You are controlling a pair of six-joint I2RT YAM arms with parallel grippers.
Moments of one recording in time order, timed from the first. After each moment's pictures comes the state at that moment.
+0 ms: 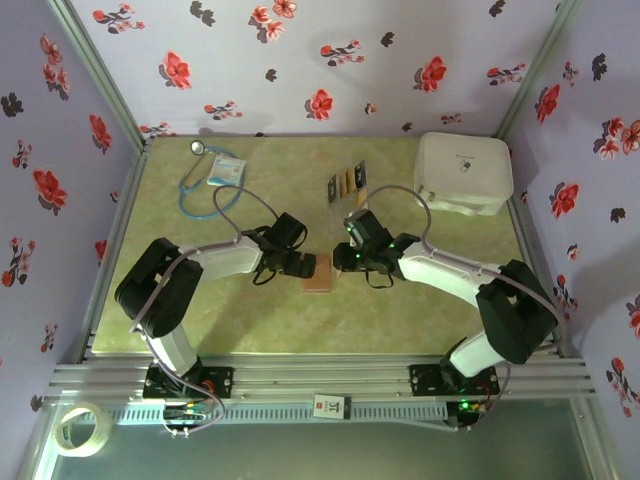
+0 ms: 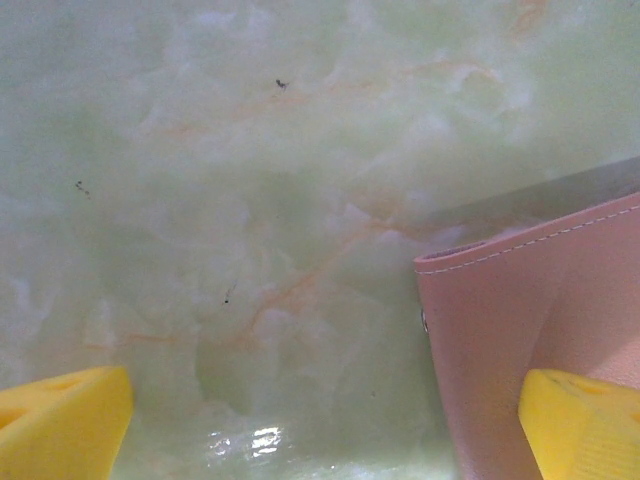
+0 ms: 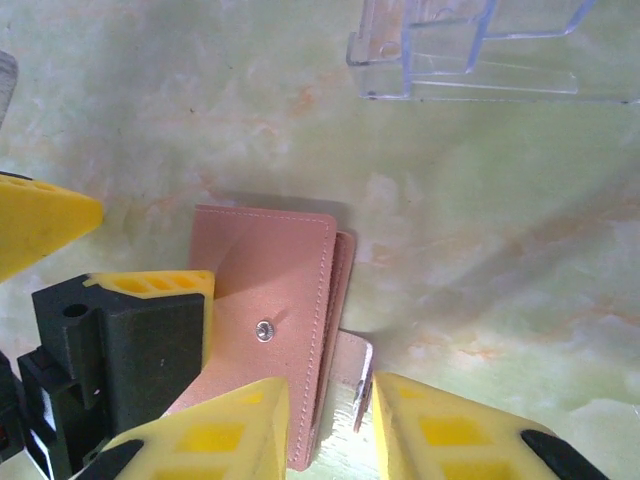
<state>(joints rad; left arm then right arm) -0.72 1.73 0.96 -0.38 -0.11 -0.44 0.73 1.51 0.90 -0.35 -0.08 0.63</state>
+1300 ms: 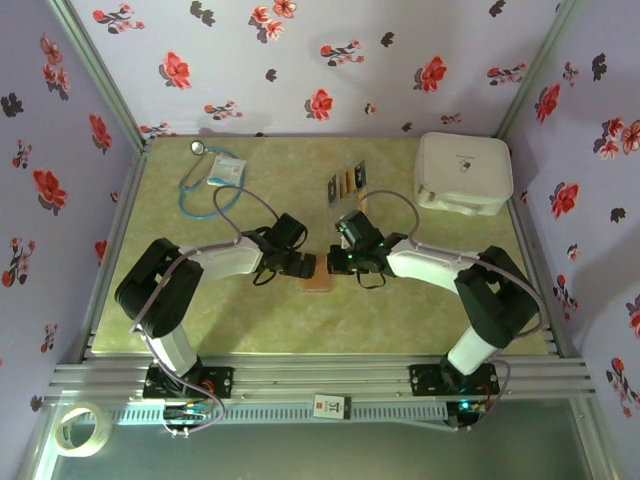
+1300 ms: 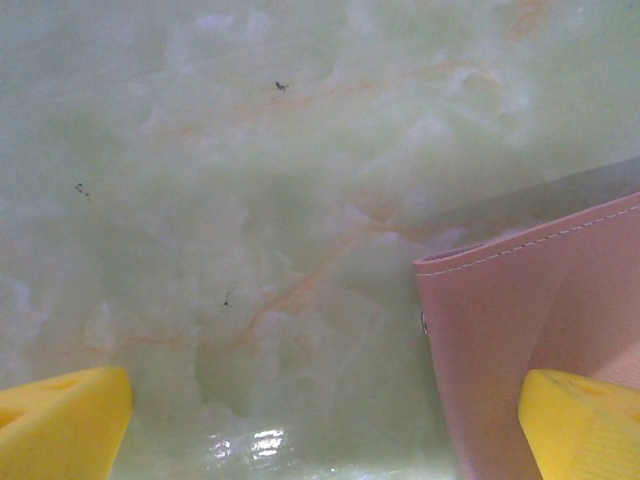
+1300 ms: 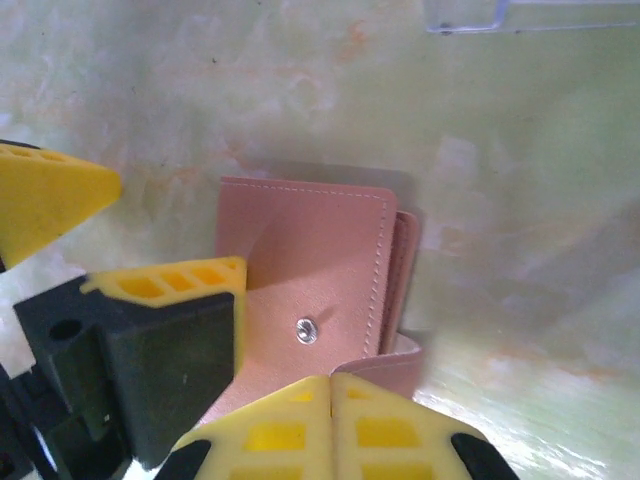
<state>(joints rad) -0.73 1.73 0.95 -0.36 -0.11 -0.44 0.73 1.63 0.91 -0.24 -0.22 0.68</state>
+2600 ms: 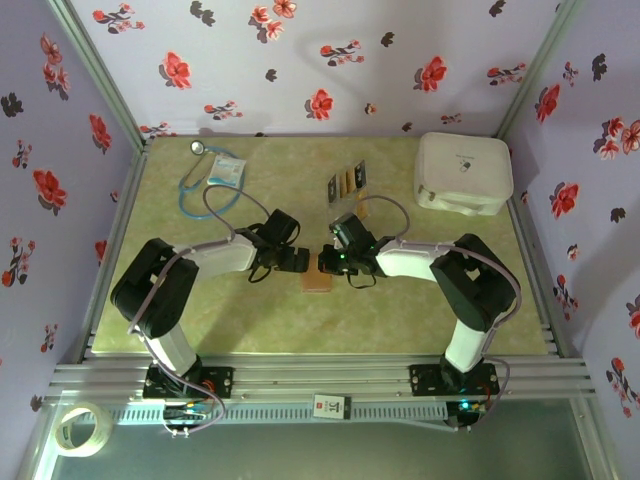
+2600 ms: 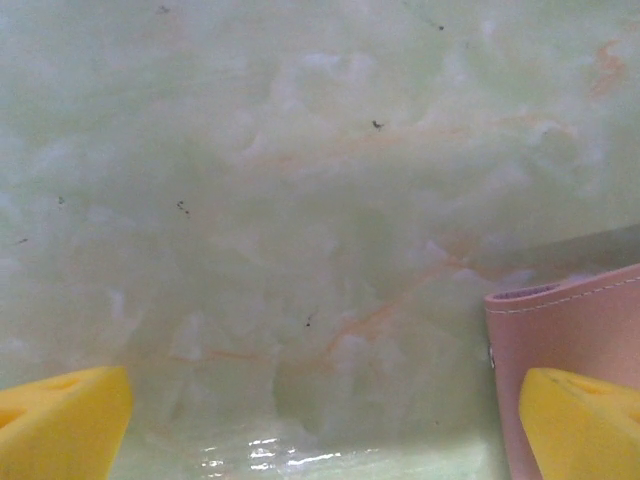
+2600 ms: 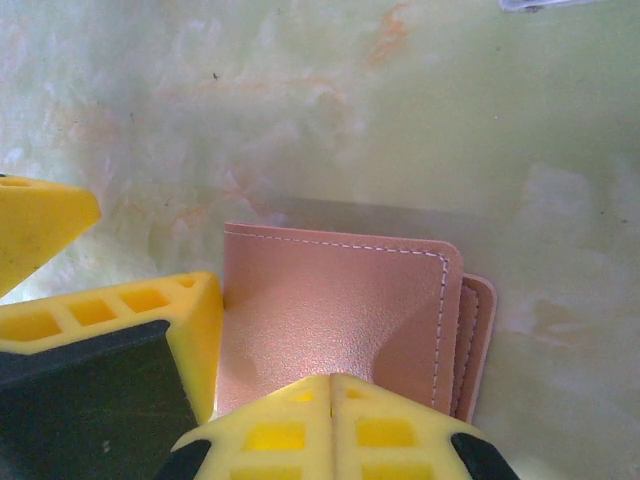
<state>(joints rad) -0.68 1.71 0.95 -0.36 -0.12 -0.47 0.74 1.76 0.90 -0.06 -0.27 0.76</state>
